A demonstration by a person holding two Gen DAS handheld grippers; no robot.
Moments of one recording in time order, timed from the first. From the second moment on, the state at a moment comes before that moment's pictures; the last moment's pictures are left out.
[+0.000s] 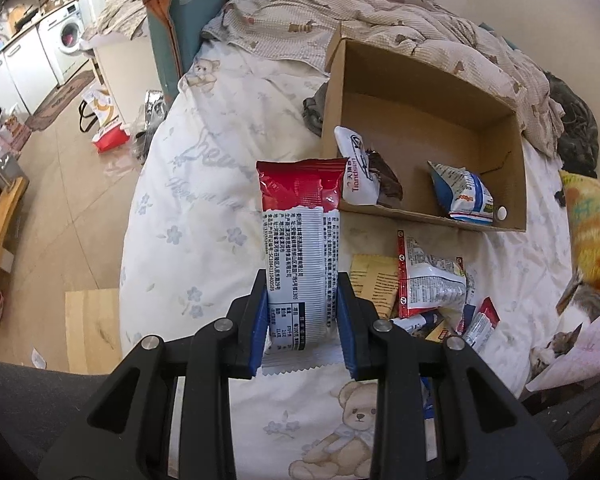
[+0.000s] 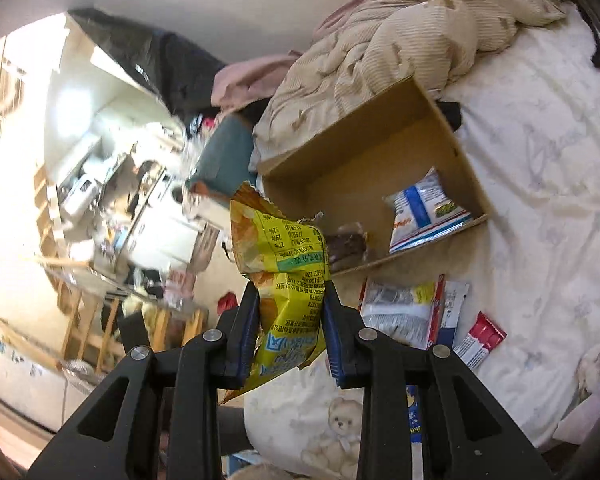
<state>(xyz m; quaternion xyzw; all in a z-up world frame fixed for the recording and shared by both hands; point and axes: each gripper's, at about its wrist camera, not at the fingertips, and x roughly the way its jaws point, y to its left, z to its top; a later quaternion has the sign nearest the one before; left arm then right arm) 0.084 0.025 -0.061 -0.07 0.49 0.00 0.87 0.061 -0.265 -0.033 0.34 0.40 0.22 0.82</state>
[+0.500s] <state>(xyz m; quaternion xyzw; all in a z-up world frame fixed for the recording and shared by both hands) 0.114 0.012 -0.012 -0.06 0.46 -0.05 0.88 0.090 -0.298 -0.016 0.36 0.37 0.19 0.84</state>
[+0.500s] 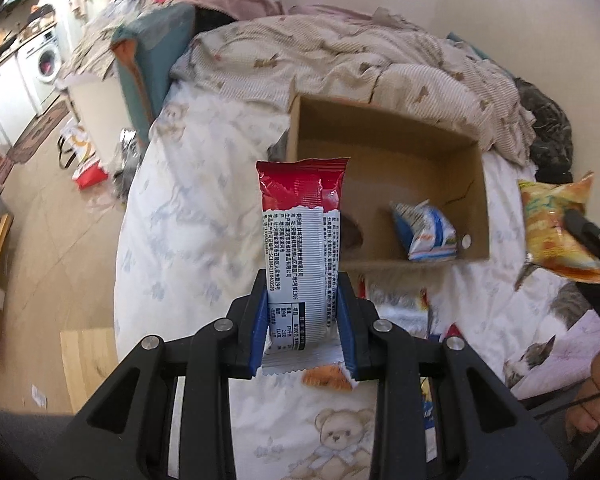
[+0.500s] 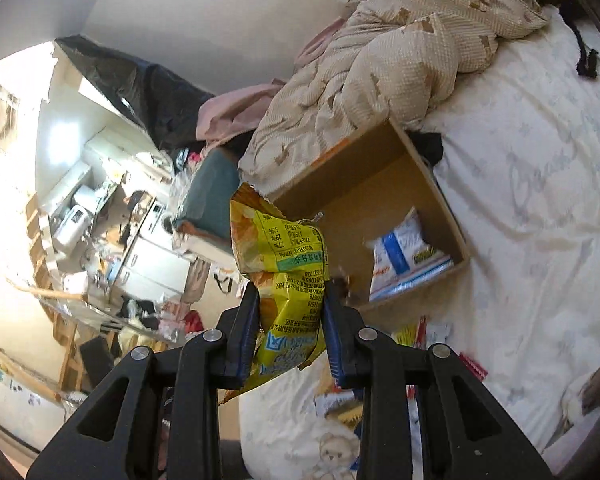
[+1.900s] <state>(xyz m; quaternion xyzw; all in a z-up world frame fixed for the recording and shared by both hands) 0.235 -0.045 -0.069 0.08 0.50 0.00 0.86 0.152 -0.306 -0.050 0.34 0.43 0.13 0.83</state>
